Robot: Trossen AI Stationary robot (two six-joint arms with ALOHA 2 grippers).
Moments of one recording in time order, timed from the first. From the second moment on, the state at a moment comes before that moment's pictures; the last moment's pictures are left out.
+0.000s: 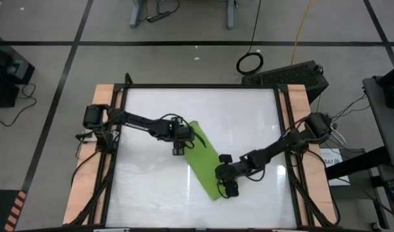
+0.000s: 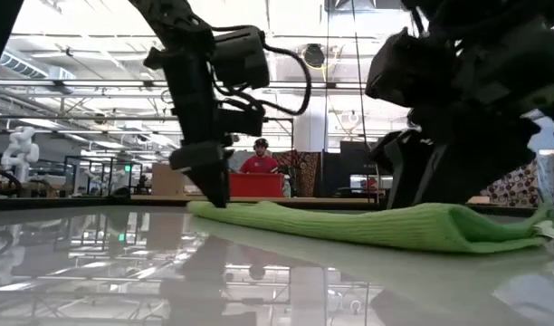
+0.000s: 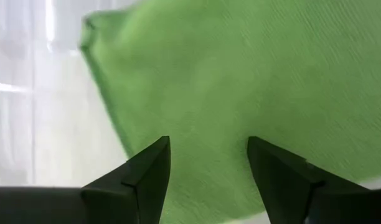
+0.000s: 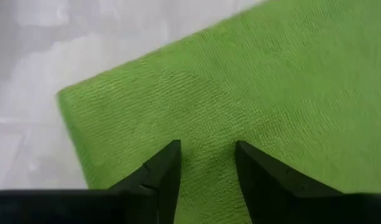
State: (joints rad) left arm 0.03 1.81 1.08 -0.51 -0.27 0.07; right arm 0.41 1.76 0.81 0.08 0.03 0.33
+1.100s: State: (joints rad) left arm -0.10 1.85 1.14 -0.53 -0.29 -0.15; right arm 0.23 1.76 0.81 0.09 -0.01 -0.05
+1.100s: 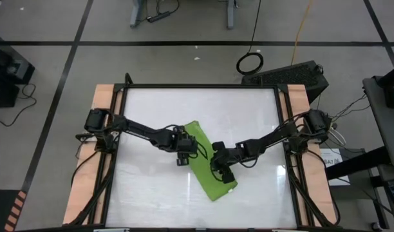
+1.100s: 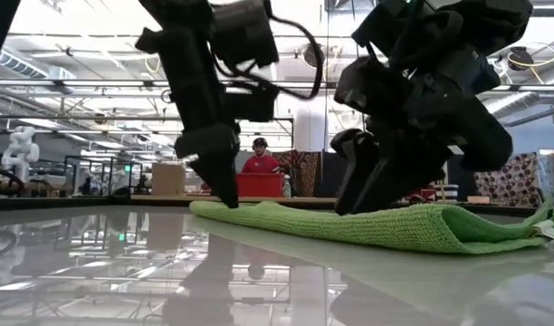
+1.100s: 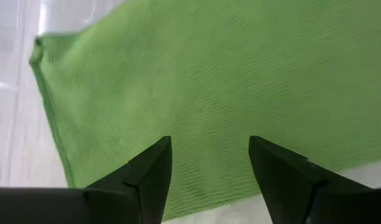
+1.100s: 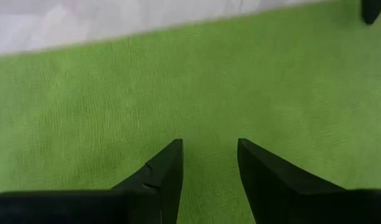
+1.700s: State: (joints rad) left arm 0.03 1.91 1.14 -0.39 -0.37 0.17; right arm 0.25 1.87 0.81 0.31 0.05 0.17
